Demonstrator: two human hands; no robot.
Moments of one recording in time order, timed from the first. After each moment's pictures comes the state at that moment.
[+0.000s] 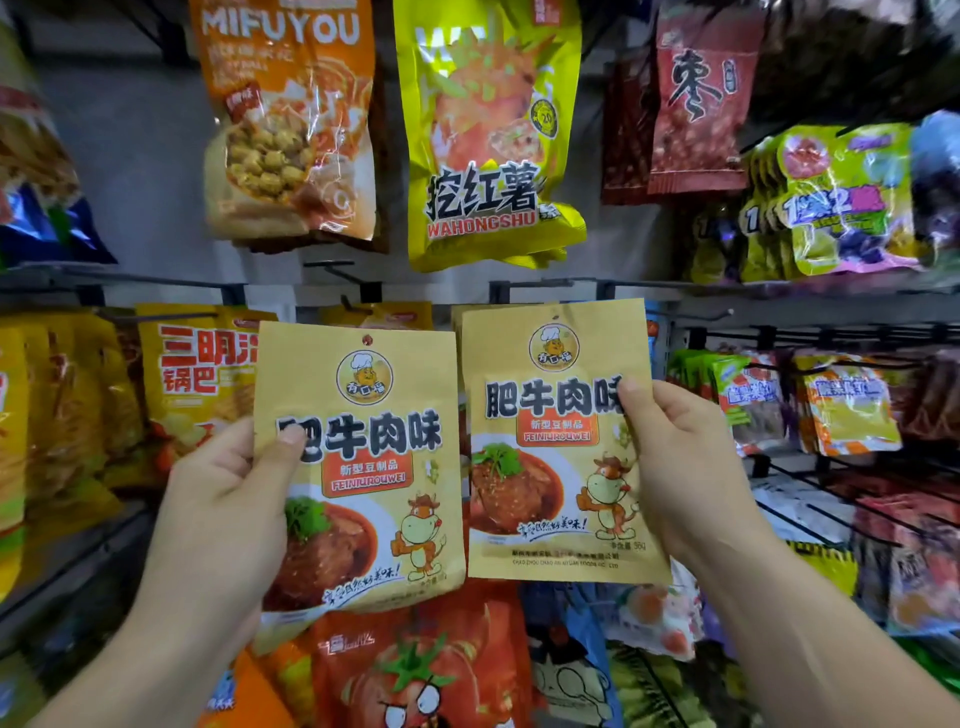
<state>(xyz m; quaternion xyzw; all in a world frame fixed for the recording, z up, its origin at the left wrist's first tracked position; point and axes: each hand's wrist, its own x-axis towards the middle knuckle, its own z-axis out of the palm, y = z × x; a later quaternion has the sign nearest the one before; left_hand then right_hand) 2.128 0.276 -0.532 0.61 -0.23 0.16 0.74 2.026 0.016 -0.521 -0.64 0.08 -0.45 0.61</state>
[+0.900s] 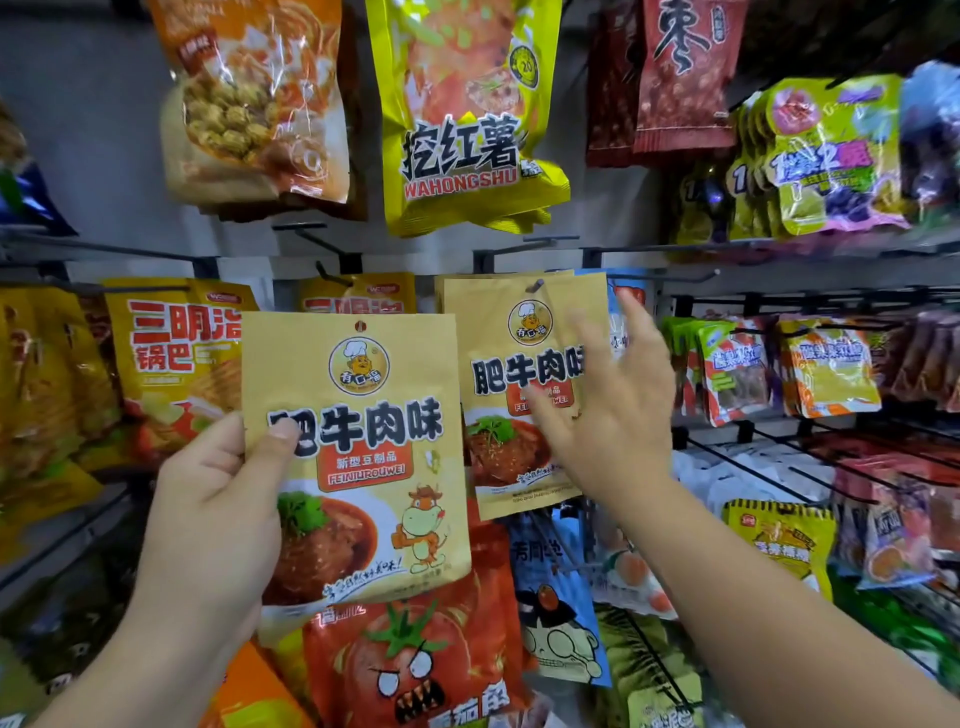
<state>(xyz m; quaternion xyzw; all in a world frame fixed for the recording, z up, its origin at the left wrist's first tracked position) 2.118 0.271 -0.546 0.61 -0.25 0.15 0.74 2.071 -0.002 -0.547 -0.79 0.11 -0.60 0.00</state>
